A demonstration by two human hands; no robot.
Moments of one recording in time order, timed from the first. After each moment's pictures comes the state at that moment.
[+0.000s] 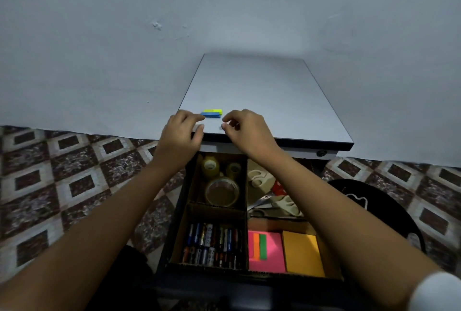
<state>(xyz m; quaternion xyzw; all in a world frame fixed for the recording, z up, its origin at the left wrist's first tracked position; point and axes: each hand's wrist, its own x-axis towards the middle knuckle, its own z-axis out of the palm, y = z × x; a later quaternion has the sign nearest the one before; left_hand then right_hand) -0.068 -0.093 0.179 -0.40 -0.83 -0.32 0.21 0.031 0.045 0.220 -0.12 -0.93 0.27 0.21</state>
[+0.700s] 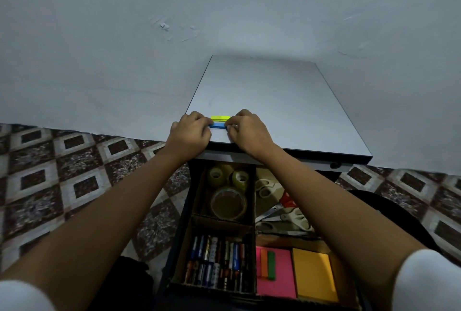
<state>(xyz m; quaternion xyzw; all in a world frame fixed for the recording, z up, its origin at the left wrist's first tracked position) -0.108 -0.066 0.182 -0.36 -0.90 -0.21 0.10 -0.028 0.071 0.195 -0.11 -0.96 0.18 0.16</state>
